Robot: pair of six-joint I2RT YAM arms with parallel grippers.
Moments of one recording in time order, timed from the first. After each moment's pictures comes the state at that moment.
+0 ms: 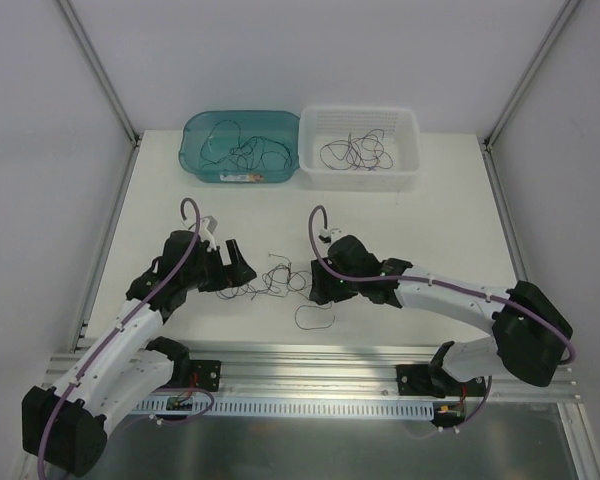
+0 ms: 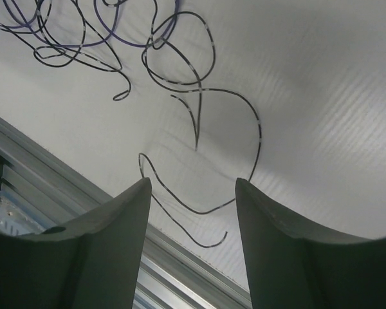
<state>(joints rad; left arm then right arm) -0.35 0.79 0.55 -0.47 0.23 -0.57 0.91 1.34 0.76 -0.28 -0.02 0.57</state>
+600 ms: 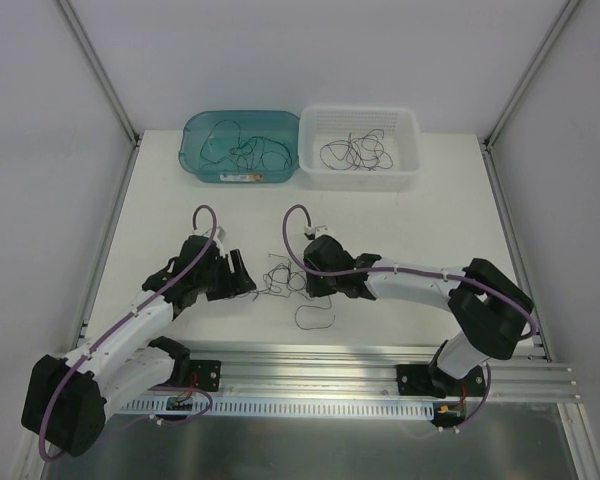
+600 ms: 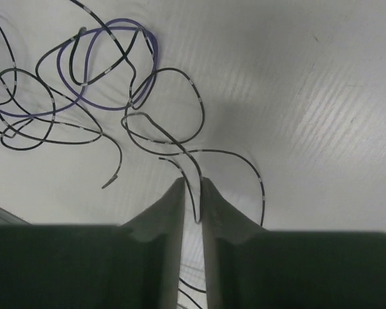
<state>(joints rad) -0.41 0.91 0.49 -0.43 0.16 -0.63 0.98 1.58 0.88 -0.23 0.13 0.63</state>
